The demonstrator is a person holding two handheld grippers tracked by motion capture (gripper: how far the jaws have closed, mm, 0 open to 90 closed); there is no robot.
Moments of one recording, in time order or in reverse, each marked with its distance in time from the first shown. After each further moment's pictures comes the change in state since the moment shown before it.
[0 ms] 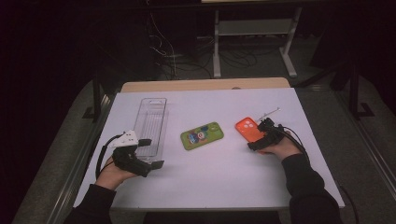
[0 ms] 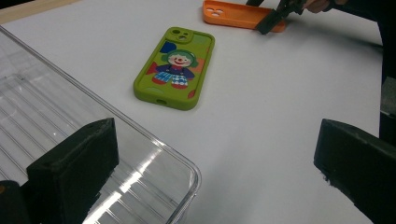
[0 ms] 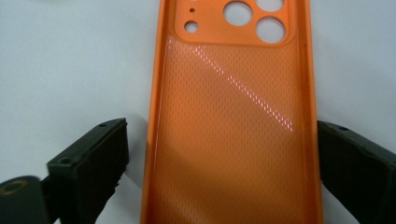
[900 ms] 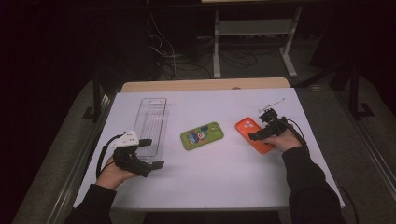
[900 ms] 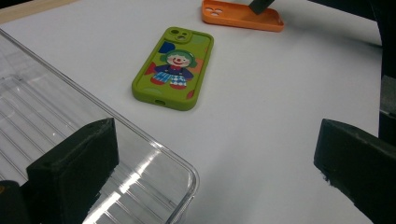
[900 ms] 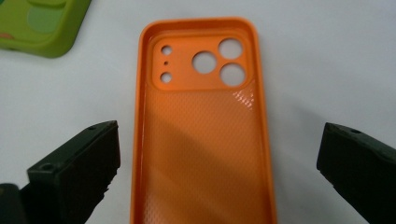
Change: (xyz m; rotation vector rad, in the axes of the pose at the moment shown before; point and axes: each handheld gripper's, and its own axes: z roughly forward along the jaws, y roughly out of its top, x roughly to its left) left arm 0.000 0.001 0.002 -0.012 -0.003 0.017; right arm -0.014 0.018 -0.012 -0.056 -0.003 0.071
